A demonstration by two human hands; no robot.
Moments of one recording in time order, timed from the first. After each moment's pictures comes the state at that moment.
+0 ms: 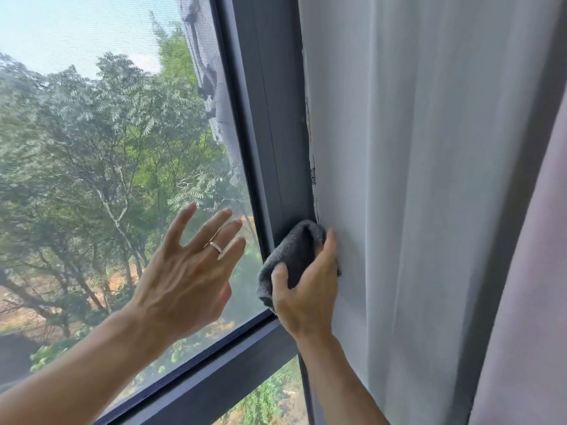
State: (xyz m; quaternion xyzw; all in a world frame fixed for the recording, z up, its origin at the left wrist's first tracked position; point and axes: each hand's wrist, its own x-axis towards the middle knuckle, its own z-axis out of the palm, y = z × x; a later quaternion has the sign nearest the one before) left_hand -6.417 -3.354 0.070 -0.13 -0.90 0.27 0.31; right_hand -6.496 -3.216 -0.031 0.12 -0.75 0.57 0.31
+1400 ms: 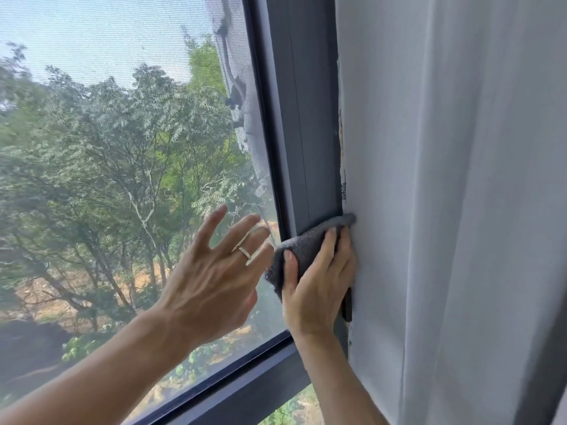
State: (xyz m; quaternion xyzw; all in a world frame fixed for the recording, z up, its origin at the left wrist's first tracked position) left_hand -6.426 -3.353 0.083 -0.14 -0.89 0.29 0.32; right_hand -6.530 -3.253 -0.020 0.06 -0.76 0.43 0.47
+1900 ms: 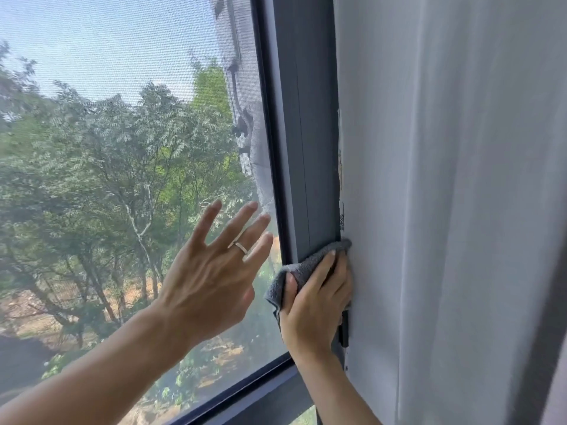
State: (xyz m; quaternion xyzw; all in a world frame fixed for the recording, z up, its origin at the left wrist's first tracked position) left_hand -6.424 -3.352 0.121 -0.10 -0.88 0.30 0.35; right_hand -6.529 -3.254 -0.008 0.05 -0.80 0.38 0.47
